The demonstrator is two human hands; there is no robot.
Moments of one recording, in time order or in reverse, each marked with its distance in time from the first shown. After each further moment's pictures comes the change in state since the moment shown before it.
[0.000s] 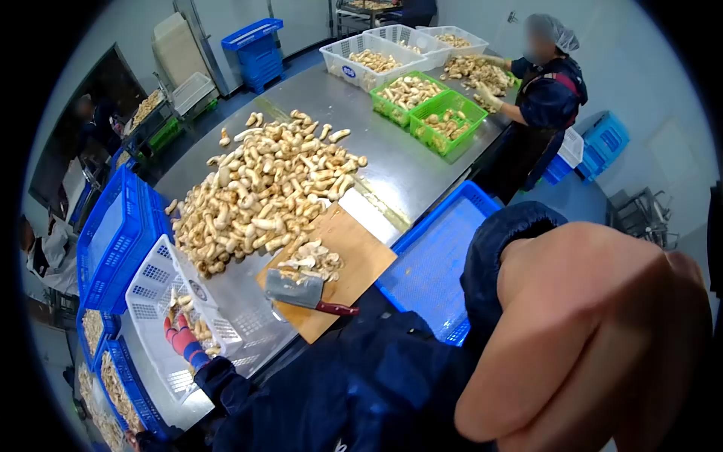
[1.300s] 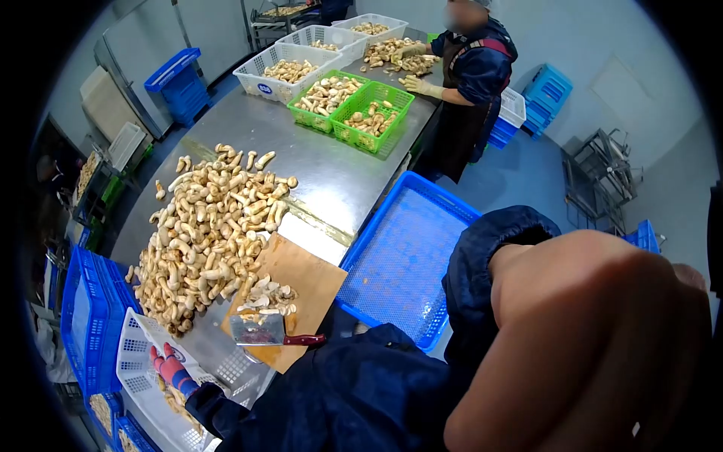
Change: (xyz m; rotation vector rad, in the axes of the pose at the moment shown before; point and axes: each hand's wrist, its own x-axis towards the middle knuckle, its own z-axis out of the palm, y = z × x) left_hand -0.002 0.091 0.080 -0.138 -0.199 0.076; right_hand -0.046 -0.053 -0.039 -0.193 0.115 0.047
